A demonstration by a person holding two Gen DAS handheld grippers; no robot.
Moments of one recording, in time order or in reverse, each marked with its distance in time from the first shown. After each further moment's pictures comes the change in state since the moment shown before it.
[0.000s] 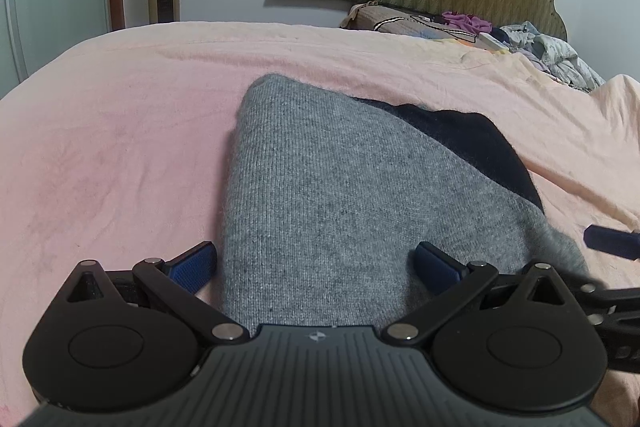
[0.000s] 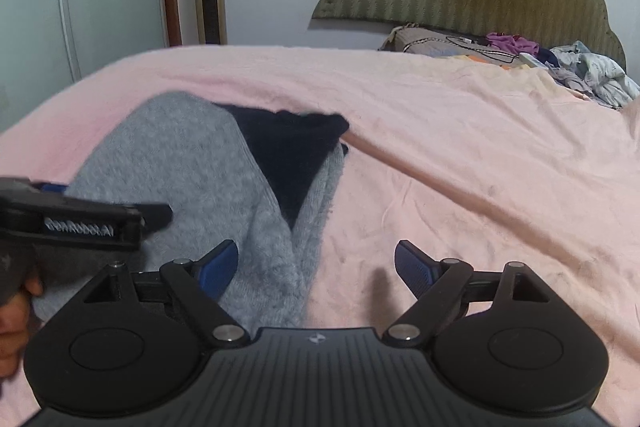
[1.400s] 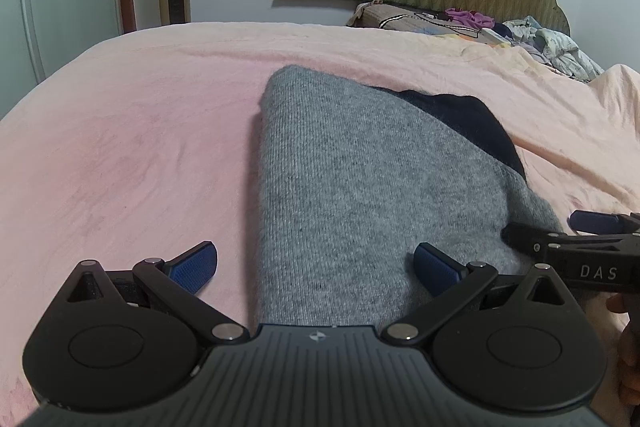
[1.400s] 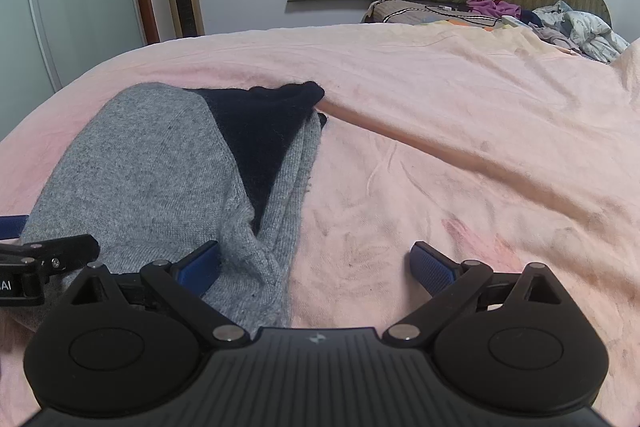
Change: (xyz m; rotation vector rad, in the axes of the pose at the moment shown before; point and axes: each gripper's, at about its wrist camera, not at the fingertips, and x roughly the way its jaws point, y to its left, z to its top) left arm -0.039 0.007 -0.021 0.017 0.003 0.031; right arm 0.012 -0.014 -0.009 0.111 0.042 -0.002
